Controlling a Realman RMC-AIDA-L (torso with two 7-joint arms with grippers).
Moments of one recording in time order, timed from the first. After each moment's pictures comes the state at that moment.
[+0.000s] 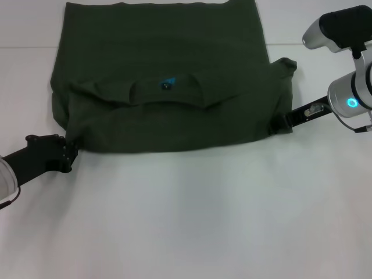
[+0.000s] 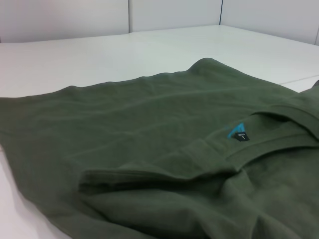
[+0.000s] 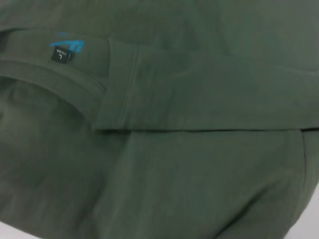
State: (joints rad) left arm -0.39 -2.16 0.65 0.59 1.87 1.00 -1.12; right arm 0.83 2.09 -0.98 -0.69 -2.68 -1.04 2.47
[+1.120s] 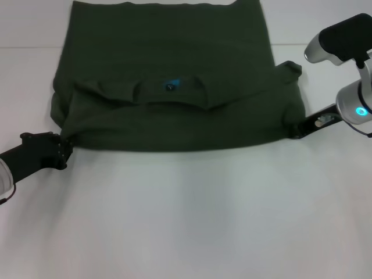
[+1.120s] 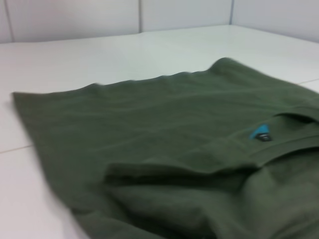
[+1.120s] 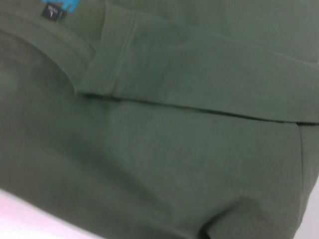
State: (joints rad) left arm -0.39 -2.16 0.64 0.60 1.87 0.98 -1.14; right arm 0.78 2.08 -1.06 -0.74 -2.73 -1.05 2.44
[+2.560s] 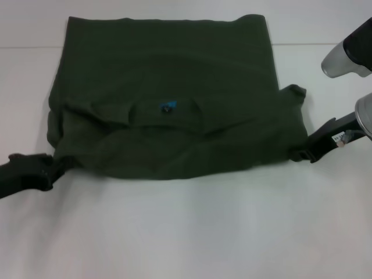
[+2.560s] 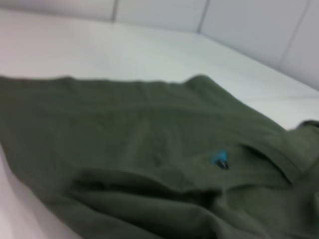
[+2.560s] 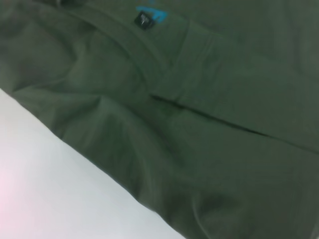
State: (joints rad) left arm -0.28 -2.16 0.63 0.88 2.07 1.33 -1.56; right arm 0.66 2.09 -1.06 -1.02 -2.61 -1.42 2.23
